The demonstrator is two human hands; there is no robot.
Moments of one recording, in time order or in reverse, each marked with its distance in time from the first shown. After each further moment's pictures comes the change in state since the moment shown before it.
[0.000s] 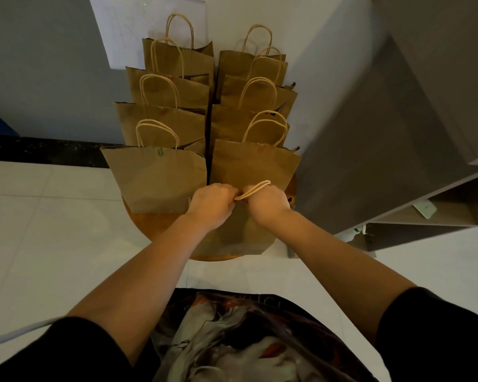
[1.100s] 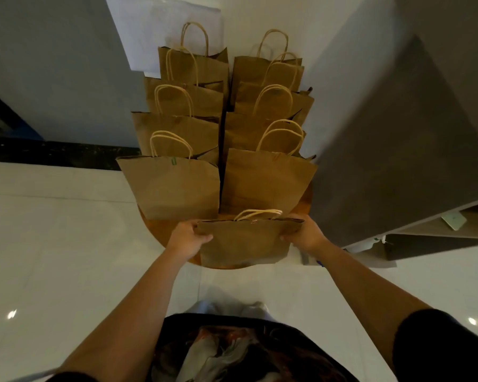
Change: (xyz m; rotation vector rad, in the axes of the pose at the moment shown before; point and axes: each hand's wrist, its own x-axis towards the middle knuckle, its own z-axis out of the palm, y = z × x) left_hand -0.050 -0.061 0.031 -0.784 -0.066 -0.758; right_hand -0.014 0.068 0.065 0.927 -0.091 0.332
